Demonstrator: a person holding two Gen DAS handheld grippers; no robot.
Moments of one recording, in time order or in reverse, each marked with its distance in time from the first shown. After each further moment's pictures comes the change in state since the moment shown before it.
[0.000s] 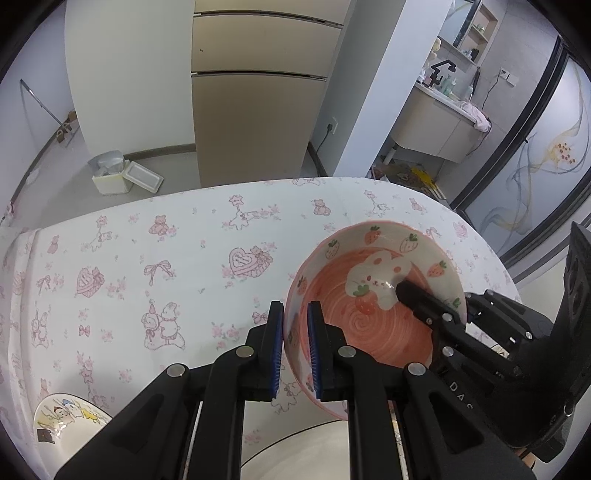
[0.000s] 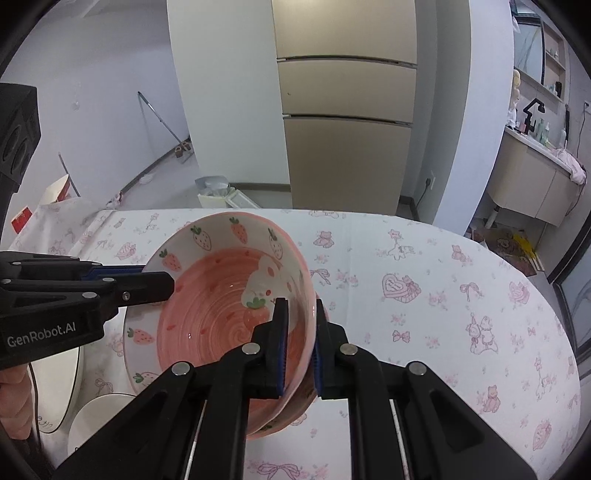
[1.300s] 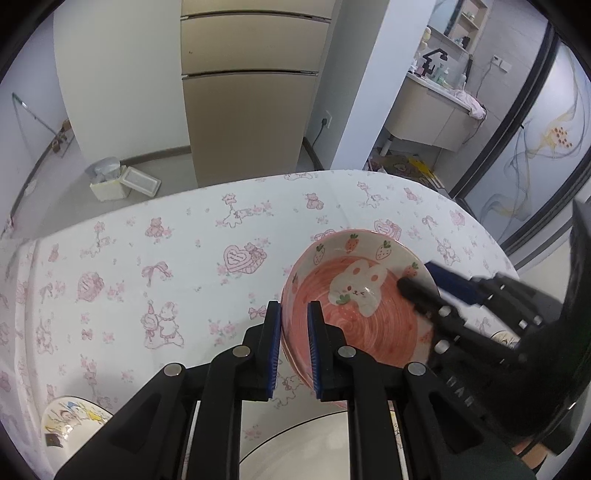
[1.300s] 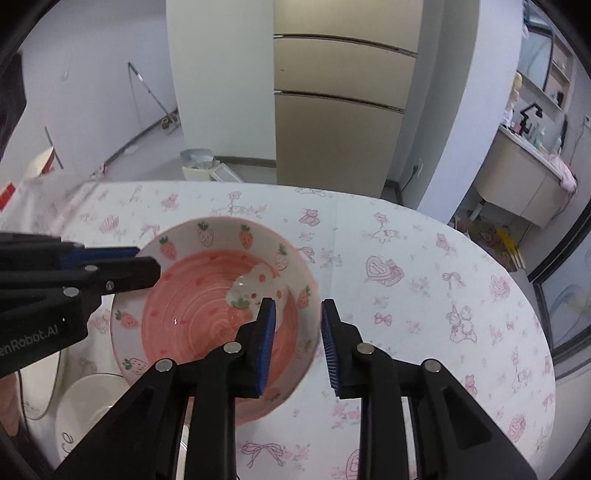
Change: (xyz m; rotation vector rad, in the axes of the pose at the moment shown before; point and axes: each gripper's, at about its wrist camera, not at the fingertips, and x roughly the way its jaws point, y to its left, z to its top) left arm -0.005 -0.013 -0.003 0.066 0.006 0.023; right arm -0.005 -0.005 0.000 -0.026 0.042 -0.083
